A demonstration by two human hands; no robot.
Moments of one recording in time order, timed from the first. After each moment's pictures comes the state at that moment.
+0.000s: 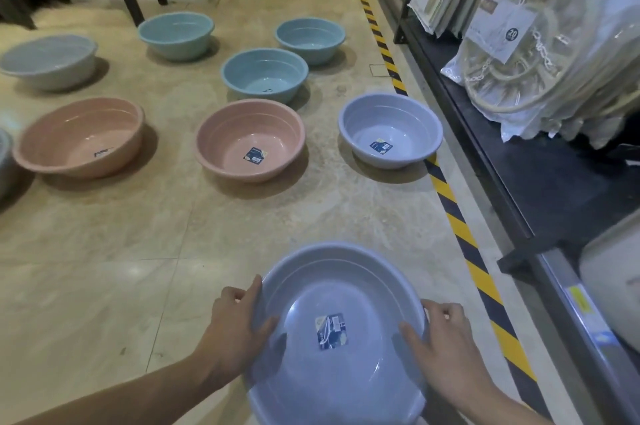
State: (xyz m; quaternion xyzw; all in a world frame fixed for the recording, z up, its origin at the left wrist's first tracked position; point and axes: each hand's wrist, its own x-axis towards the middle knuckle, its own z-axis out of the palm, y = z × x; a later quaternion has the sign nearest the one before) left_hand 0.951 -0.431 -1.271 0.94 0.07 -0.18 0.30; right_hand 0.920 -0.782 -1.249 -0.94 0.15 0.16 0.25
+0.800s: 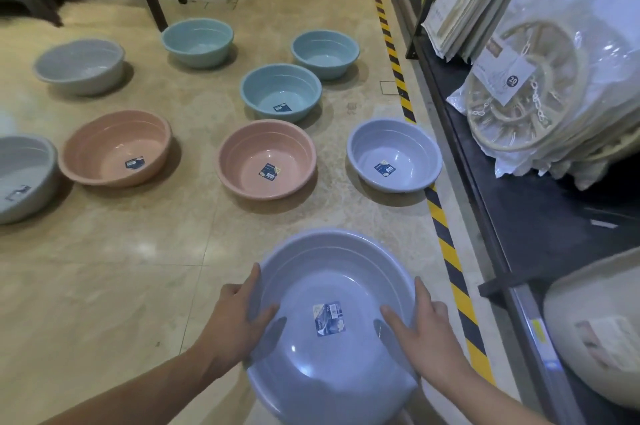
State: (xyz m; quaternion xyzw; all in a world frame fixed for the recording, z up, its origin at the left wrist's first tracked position) left_hand 0.971 -0.422 -1.158 0.90 0.12 -0.18 0.37; right_hand 0.965 -0.764 -1.147 -0.89 0.18 0.20 0.36
